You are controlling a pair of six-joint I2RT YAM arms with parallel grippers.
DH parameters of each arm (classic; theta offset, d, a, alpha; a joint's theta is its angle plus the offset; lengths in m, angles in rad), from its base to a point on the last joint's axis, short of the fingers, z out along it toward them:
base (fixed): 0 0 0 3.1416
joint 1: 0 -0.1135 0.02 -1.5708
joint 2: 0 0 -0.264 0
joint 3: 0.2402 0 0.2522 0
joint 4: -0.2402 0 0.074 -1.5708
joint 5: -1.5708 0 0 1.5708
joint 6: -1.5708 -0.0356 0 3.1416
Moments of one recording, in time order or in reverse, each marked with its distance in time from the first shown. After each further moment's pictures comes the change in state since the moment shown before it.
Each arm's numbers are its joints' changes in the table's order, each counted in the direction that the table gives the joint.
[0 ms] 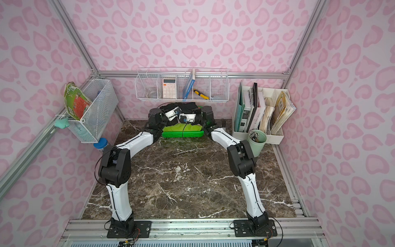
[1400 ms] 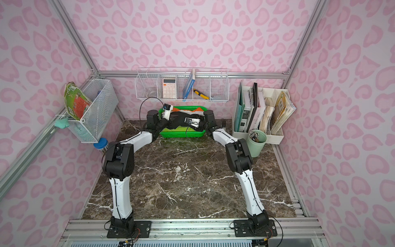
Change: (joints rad) left arm -0.051 -0.136 0.094 -0.037 -0.504 0.905; right arm 0.044 -0.103 0.053 -0.167 0.068 -0.195
